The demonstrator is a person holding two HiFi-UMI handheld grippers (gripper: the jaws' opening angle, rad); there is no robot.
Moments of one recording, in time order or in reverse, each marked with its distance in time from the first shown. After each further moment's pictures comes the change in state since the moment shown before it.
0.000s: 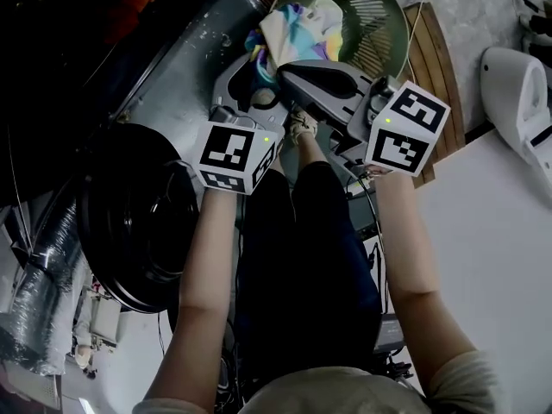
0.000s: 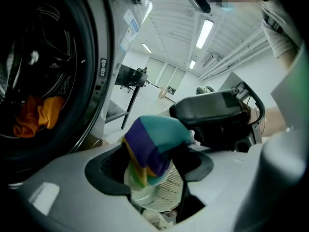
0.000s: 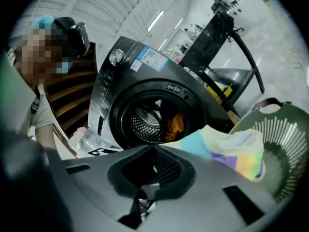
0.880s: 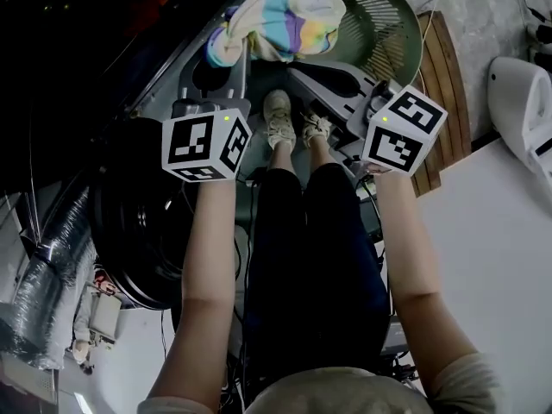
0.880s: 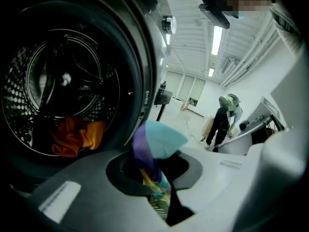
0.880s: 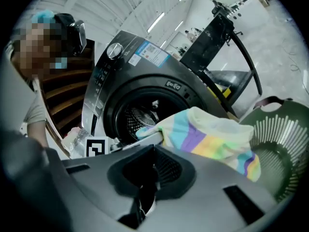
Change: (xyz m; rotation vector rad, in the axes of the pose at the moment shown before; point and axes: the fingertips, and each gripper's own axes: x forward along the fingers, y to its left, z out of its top) left arm -0.053 0.098 0.047 -0.044 -0.170 0.282; right arm 0.025 -0.002 -0.007 -0.015 -0.025 -0.050
